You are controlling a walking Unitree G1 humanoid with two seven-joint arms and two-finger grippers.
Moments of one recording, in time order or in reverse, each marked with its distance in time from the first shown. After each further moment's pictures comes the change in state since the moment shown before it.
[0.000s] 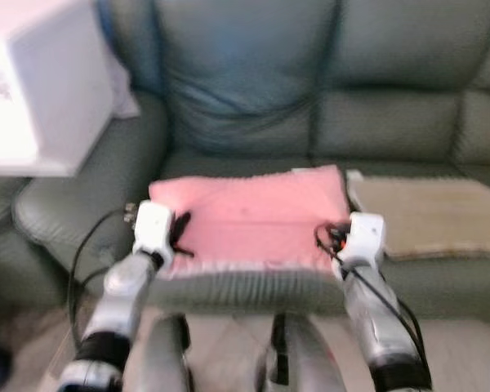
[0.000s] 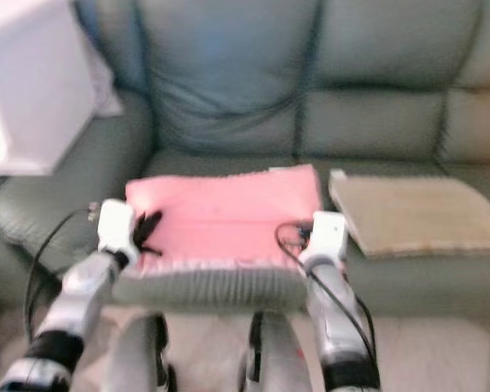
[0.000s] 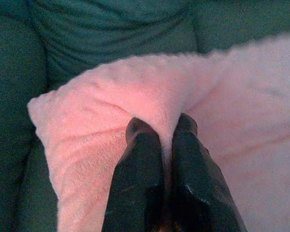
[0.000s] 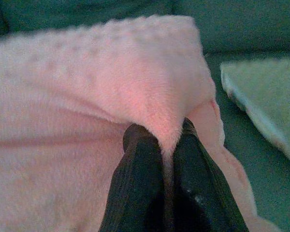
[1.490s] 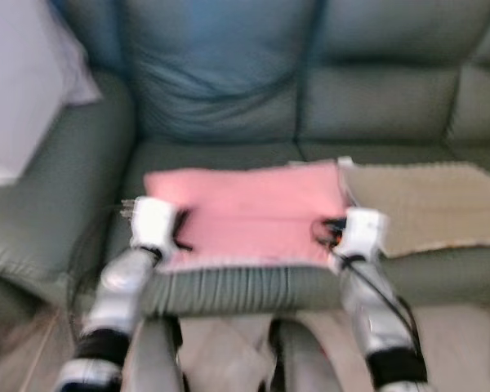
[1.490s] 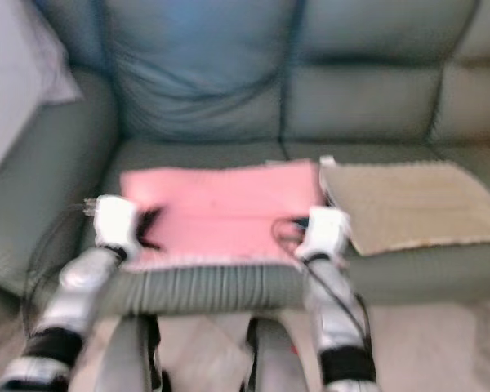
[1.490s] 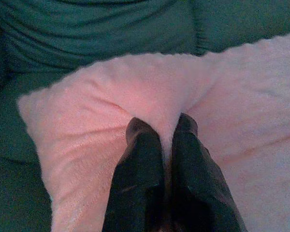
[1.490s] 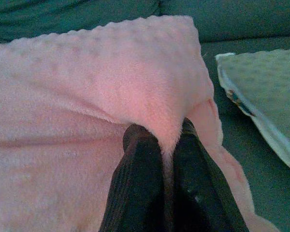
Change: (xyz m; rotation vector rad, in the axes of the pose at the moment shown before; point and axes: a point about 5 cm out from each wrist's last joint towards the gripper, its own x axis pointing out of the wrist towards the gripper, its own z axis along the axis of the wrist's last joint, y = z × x) left arm -0.002 0.006 0.000 -0.012 -0.001 0.028; right arm 0.011 0.014 0.016 -0.012 -0.035 0.057
